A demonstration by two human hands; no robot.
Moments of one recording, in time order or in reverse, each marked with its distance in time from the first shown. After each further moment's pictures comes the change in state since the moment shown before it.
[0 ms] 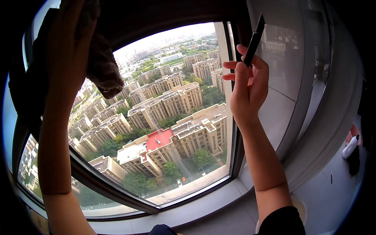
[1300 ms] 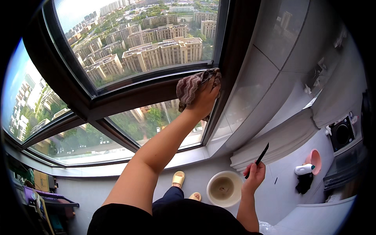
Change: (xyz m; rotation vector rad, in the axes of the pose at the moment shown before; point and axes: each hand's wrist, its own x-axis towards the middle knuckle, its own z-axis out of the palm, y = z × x) left_hand 0.127 0.142 0.062 -0.707 -0.516 -0.500; right_hand 0.187 -0.238 -0.138 -0.350 0.047 1.266
